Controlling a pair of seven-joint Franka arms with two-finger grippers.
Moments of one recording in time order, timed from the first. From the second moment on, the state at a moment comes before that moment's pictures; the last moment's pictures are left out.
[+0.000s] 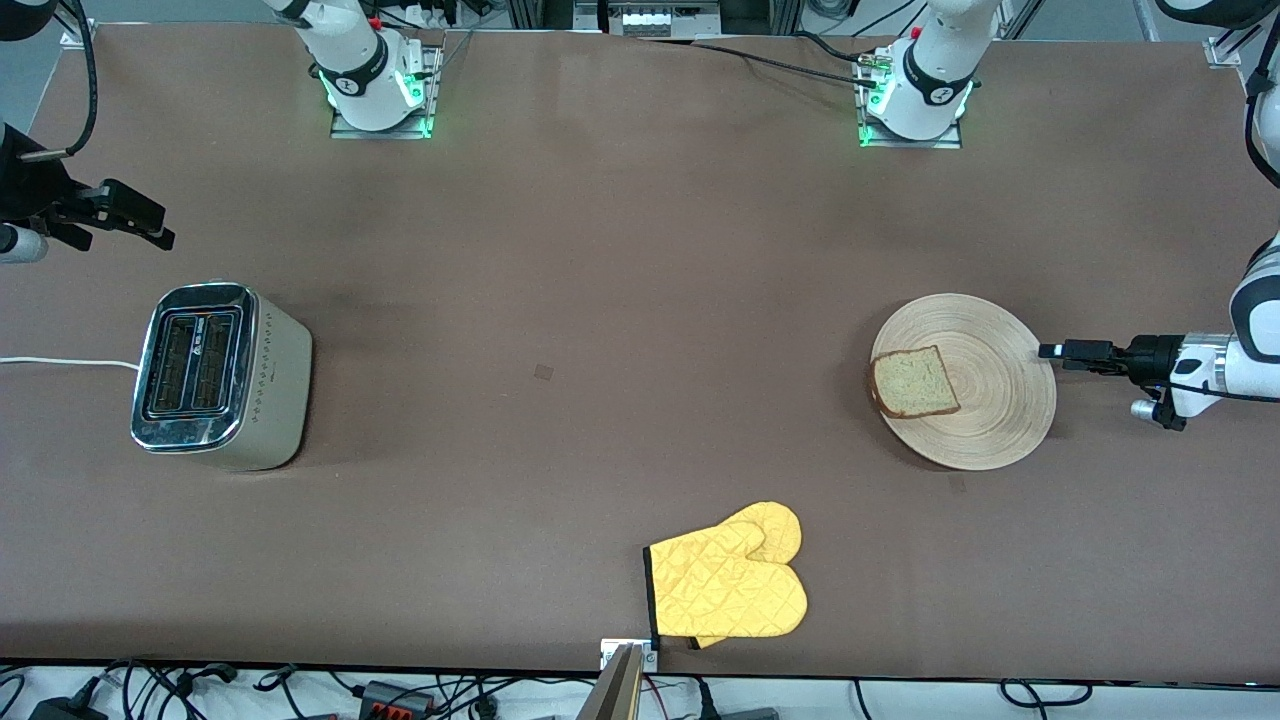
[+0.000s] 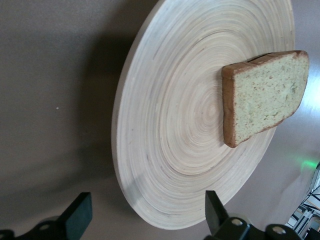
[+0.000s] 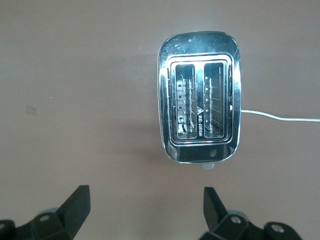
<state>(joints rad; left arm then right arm) 0.63 0.73 -0.21 -1.61 -0.30 1.75 0.66 -0.04 -0.06 -0.03 -1.75 0.02 1.67 -0.07</state>
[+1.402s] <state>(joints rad) 0.62 0.77 -0.25 -1.63 -0.53 1.67 0.67 -0.04 -0.06 -0.03 -1.76 0.02 1.67 -0.07</state>
